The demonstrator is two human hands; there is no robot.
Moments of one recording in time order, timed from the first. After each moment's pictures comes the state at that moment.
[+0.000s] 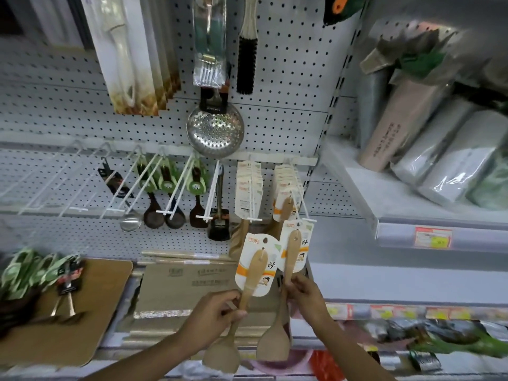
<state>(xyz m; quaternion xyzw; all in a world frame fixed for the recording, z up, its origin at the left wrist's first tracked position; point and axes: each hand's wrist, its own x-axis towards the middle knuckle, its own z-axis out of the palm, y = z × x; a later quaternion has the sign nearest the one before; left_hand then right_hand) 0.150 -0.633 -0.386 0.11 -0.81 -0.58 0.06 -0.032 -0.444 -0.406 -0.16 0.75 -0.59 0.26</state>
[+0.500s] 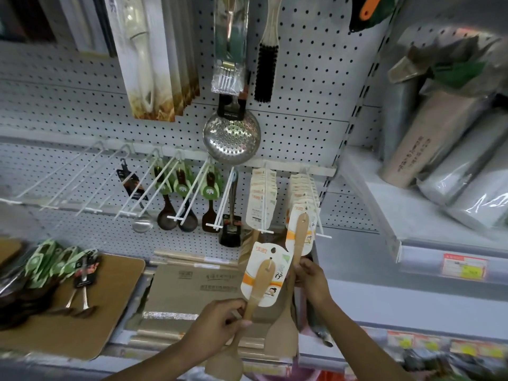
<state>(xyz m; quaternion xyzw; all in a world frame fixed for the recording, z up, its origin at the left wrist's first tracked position) 0.145 -0.635 -0.384 0.15 -0.83 -0.54 0.07 -0.083 -0.489 -0.393 -0.16 0.72 -0.63 0.25</state>
